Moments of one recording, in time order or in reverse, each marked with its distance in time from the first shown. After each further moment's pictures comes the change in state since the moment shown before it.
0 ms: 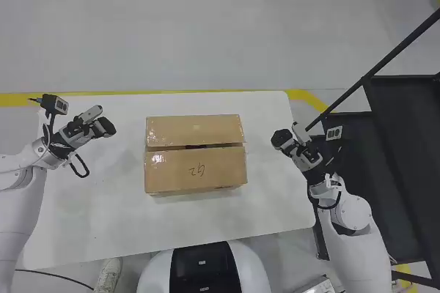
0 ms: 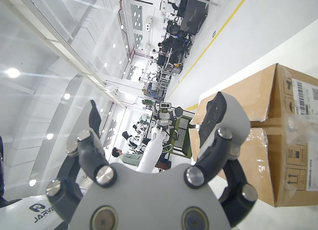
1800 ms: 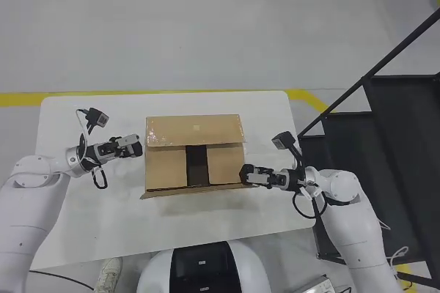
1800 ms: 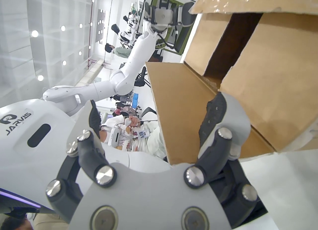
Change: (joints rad) left arm -0.061 -0.046 0.164 0.081 0.002 -0.096 -0.191; right arm 0.230 0.113 -0.129 0.264 0.038 -0.104 0.752
